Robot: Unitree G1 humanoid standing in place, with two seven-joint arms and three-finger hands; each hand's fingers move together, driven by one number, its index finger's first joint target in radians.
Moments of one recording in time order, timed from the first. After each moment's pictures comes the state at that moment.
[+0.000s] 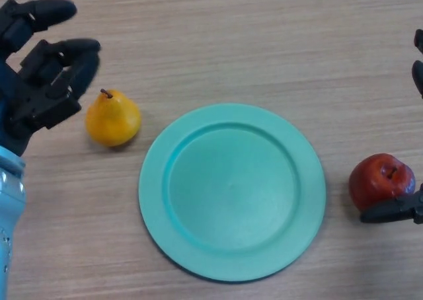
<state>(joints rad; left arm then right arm) -0.27 0.35 0.18 -0.25 -0.45 0.23 0.03 0.03 -0.26 -0.22 -0.58 0.04 0.24 0.27</state>
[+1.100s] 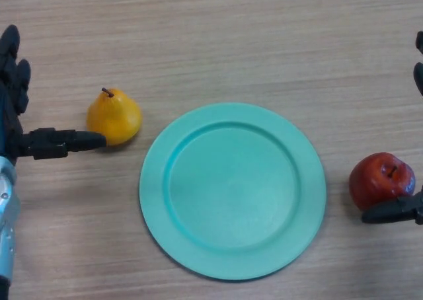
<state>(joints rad) -0.42 0.38 0.16 0.44 -0.22 -0.13 -0.01 0.04 -0.26 -0.22 -0.57 0.04 0.23 0.27</state>
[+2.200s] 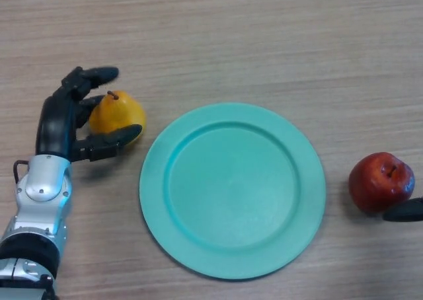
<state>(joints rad) -0.69 0.28 0.07 1.13 -0.02 -0.52 0.03 0.07 -0.25 -0.30 -0.60 0.08 0.18 0.27</state>
